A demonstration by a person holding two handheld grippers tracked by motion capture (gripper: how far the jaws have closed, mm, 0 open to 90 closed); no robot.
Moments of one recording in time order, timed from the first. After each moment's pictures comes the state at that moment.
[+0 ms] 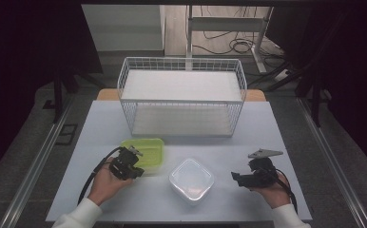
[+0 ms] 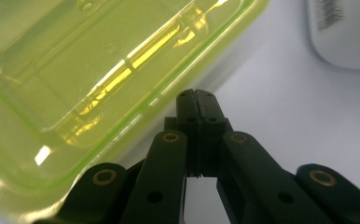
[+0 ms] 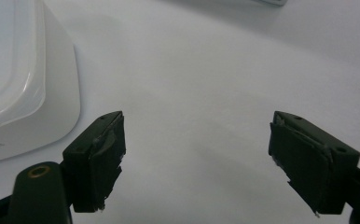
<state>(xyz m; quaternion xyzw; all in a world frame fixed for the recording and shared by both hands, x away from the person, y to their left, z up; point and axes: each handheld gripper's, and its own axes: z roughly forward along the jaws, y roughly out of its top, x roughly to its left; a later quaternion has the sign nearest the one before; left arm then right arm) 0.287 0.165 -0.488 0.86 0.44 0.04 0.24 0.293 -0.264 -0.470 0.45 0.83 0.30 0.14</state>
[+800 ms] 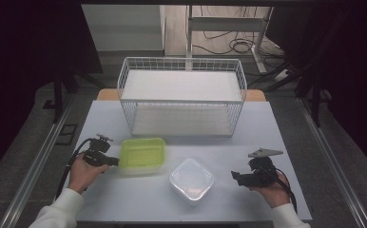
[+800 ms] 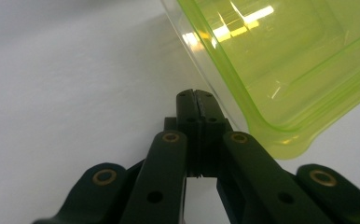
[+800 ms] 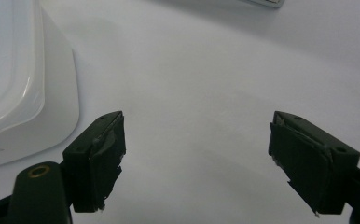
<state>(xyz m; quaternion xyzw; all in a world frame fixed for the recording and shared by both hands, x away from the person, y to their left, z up) 0.321 0.242 -0.502 0.80 0.55 0.02 0.24 0.294 -0.264 -0.469 0.46 0.82 0.30 0.15</state>
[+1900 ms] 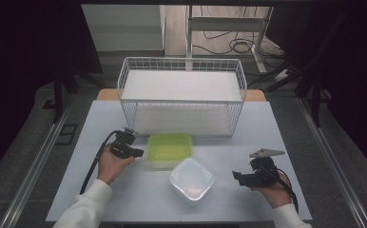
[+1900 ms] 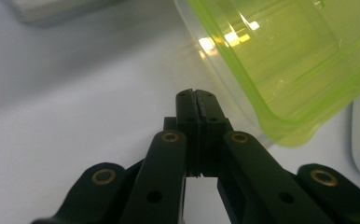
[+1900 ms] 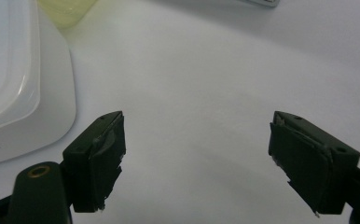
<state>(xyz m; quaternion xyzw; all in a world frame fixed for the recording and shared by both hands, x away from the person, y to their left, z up) 0.343 0.180 -0.489 0.80 0.53 0.04 0.28 0.294 -0.267 -0.468 0.46 0.82 0.30 0.15</state>
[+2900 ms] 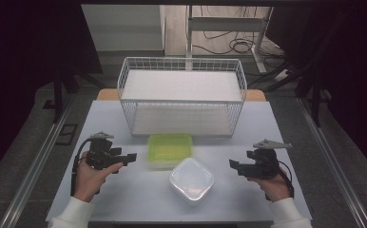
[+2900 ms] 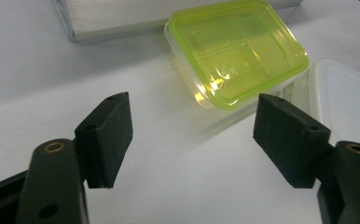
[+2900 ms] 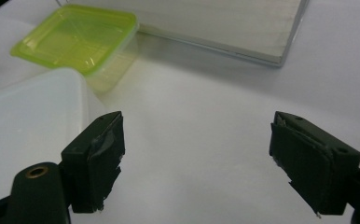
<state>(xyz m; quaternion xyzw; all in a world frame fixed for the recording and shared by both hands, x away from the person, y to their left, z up) 0.284 0.215 -0.453 0.74 0.55 0.07 0.39 0.304 -0.263 -0.445 0.46 0.79 0.40 0.14</state>
